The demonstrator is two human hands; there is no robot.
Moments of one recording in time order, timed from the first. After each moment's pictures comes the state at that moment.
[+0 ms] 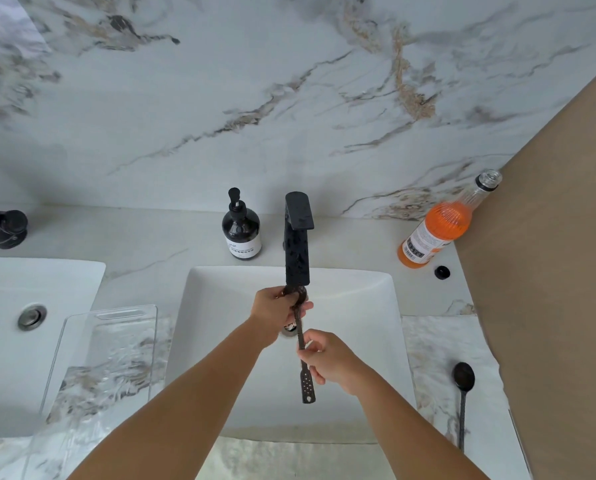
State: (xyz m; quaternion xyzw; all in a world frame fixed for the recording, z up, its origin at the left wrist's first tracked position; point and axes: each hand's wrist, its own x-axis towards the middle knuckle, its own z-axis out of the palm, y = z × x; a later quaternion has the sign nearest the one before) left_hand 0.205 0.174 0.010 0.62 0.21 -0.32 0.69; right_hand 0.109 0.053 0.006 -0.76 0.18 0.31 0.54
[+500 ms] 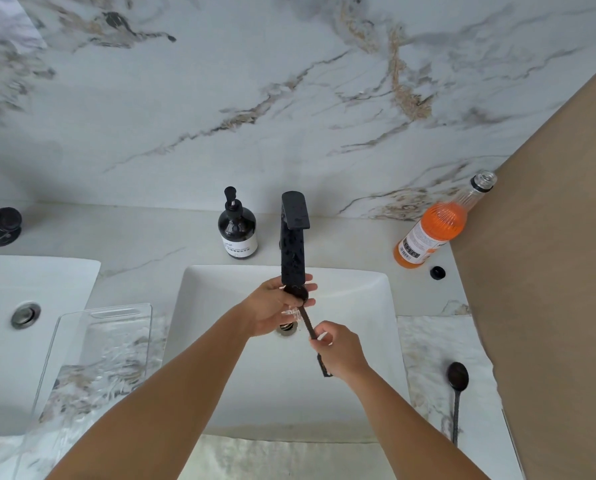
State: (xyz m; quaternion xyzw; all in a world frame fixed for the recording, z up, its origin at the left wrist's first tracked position) left_hand 0.222 0.184 0.021 0.52 0.12 -0.47 0.70; right_hand 0.109 0.037 0.000 -0.85 0.24 0.18 0.43
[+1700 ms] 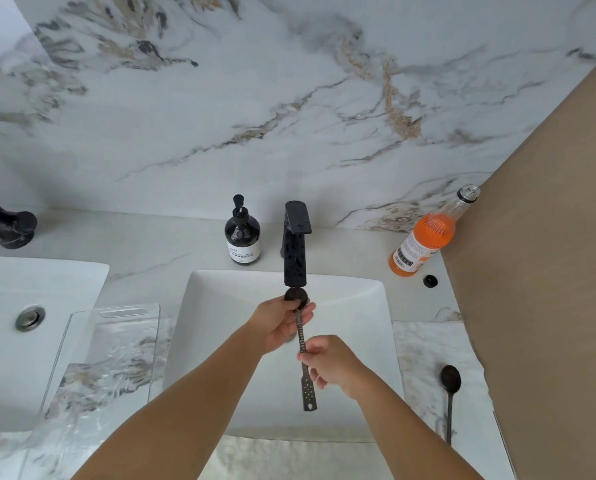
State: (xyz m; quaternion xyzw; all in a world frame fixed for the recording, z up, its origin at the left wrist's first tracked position) left_hand 0.190 0.175 0.022 0.44 0.24 -0.41 0.77; right_hand 0.096 0.053 0.038 -0.77 0.24 0.30 0.50
